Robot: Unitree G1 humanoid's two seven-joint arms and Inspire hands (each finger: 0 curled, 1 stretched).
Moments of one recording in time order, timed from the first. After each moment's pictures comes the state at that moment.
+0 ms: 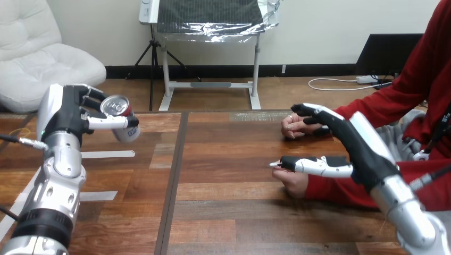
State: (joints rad) left arm -0.62 0.43 -0.02 0.82 0.26 0.02 0.19; right arm -0.28 -0.40 -0.01 0.55 -0.38 -0.52 0.12
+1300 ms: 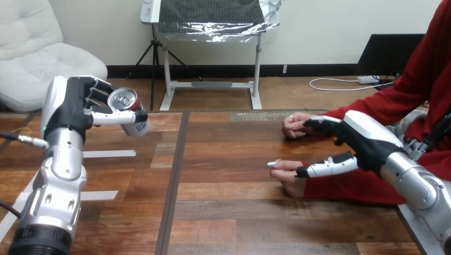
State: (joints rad) left arm -0.51 0.42 0.00 0.49 0.24 0.17 0.13; right arm -0.59 -0.55 0.19 0.98 -0.56 -0.45 0.12
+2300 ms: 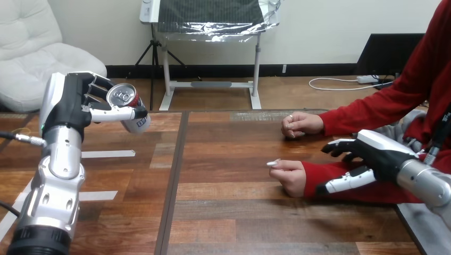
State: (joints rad) left arm -0.50 0.41 0.02 0.47 0.23 0.17 0.12; right arm -0.67 -0.61 0.25 1.15 -0.56 -0.44 0.23
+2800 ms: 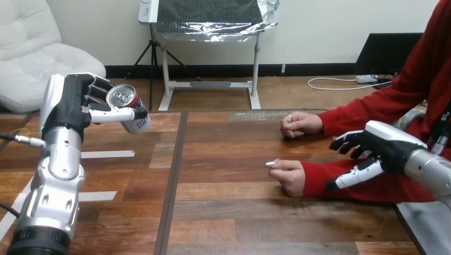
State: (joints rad) left arm -0.50 0.41 0.02 0.47 0.23 0.17 0.12; right arm -0.71 -0.63 0.26 1.16 -0.56 -0.42 0.24
